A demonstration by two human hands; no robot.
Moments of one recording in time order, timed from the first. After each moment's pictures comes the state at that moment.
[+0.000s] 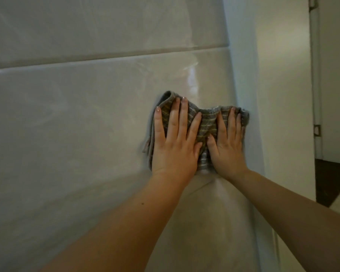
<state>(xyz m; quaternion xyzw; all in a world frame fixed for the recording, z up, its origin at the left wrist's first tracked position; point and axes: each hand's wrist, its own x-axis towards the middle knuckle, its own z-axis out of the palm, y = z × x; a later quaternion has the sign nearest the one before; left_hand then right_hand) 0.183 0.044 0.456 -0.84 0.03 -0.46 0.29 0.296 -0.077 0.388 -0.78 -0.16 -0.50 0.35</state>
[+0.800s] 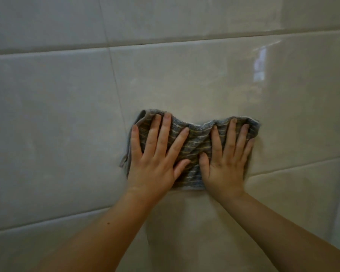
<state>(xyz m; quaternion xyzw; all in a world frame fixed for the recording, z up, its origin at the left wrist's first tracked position) -0.015 0.272 0.412 -0.79 -0.05 -0.52 0.32 0.102 0.138 0.373 -0.73 -0.26 -0.55 0.30</state>
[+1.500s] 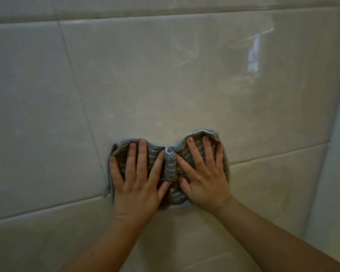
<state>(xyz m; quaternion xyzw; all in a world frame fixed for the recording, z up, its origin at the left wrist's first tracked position) -0.001 0.259 0.328 -0.80 -0.08 -0.53 0.28 0.124 0.111 0.316 -0.68 -0.41 -0.58 0.18</state>
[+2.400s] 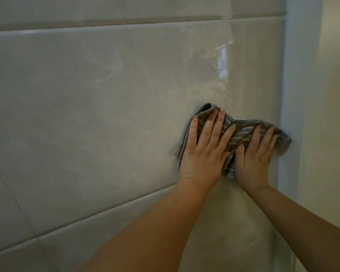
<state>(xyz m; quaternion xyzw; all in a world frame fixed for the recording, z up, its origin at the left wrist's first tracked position) 0.166 0.070 0.385 -0.83 0.03 -0.46 0.31 0.265 -0.042 0.318 -0.79 -0.09 -0.45 0.40</state>
